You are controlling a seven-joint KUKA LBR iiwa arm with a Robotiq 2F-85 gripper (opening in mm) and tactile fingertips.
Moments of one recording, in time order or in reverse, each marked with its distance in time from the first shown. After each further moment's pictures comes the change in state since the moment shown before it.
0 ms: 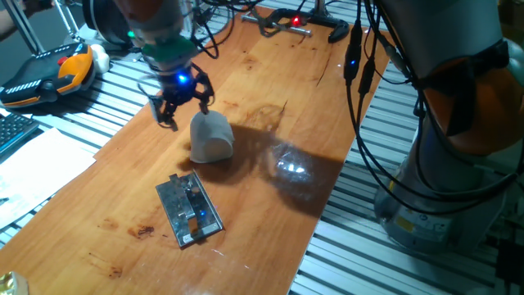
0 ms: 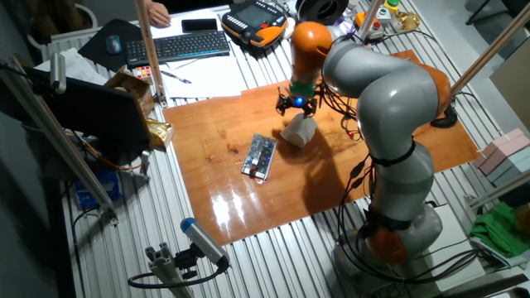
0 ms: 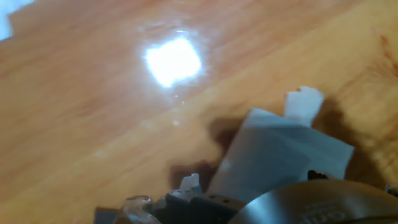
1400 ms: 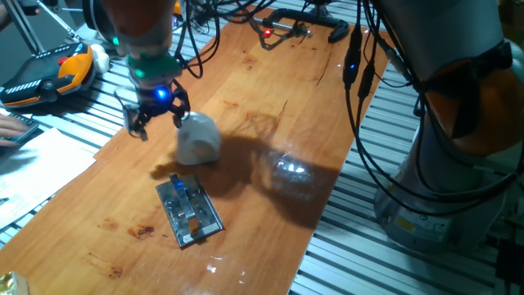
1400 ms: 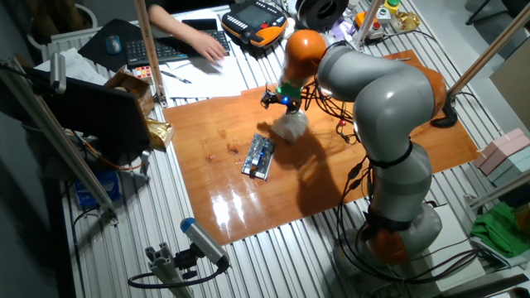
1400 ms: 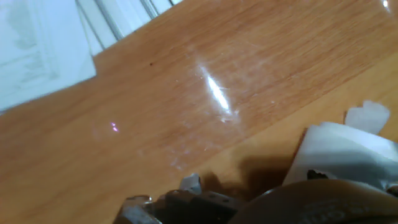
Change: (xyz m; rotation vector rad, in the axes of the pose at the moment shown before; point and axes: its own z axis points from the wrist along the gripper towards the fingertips) arm -0.015 0.068 0.017 -0.111 -0.154 -0.016
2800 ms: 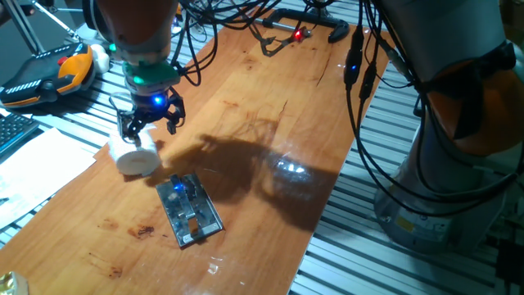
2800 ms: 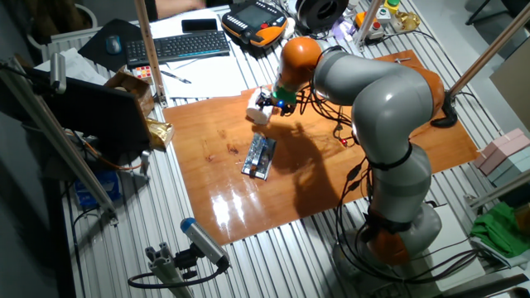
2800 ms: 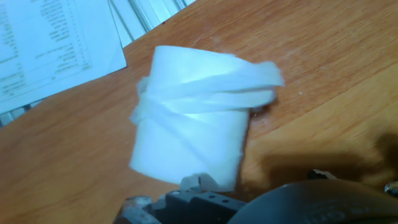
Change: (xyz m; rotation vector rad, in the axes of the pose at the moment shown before) arm -0.001 0.027 -0.020 -0.086 0.042 0.013
